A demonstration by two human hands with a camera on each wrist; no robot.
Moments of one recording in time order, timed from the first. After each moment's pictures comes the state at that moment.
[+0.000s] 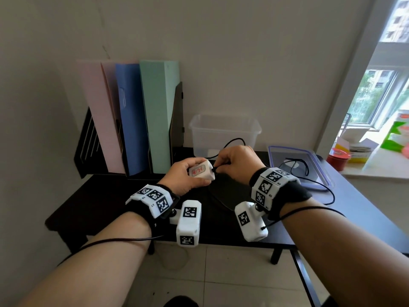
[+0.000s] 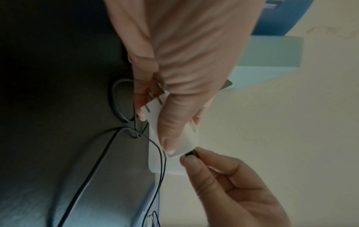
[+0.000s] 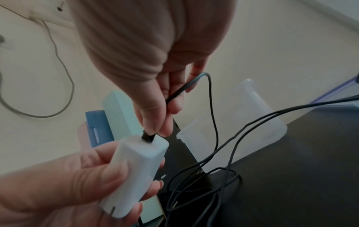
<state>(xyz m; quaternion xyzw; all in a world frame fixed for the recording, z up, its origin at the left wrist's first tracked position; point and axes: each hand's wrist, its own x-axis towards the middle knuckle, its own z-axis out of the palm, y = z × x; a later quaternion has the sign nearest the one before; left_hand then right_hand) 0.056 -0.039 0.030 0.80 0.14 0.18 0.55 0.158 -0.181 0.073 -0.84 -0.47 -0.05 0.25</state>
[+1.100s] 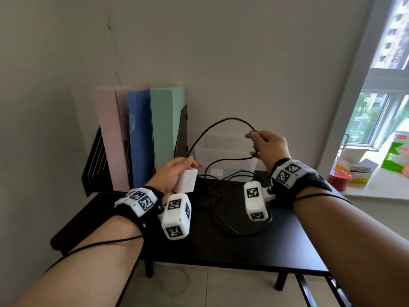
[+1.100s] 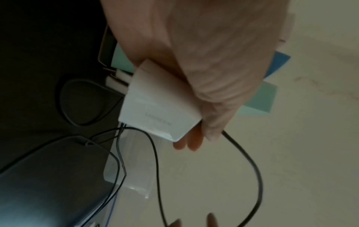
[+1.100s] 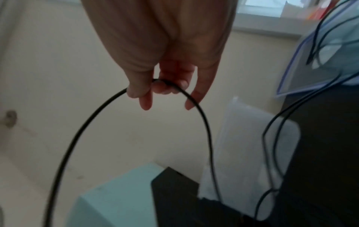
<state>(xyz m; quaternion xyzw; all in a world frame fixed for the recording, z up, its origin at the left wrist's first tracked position) 0.047 -0.016 0.074 0.69 0.12 0.22 0.68 0.204 -0.189 0.124 -0.72 -0.24 -0.04 0.65</state>
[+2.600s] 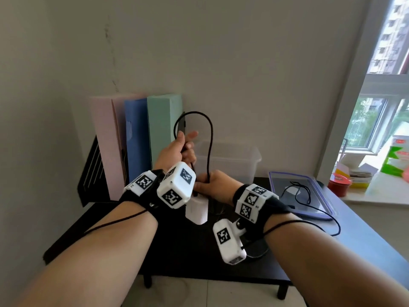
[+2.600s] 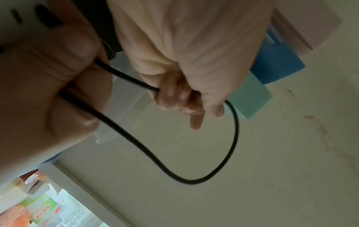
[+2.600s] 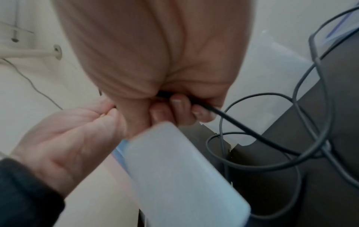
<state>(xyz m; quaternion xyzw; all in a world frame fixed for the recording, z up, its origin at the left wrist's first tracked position) 0.088 -0.014 0.120 0.42 0.03 0.27 0.87 0.150 -0.132 0.084 -0.78 -0.48 0.18 0.36</state>
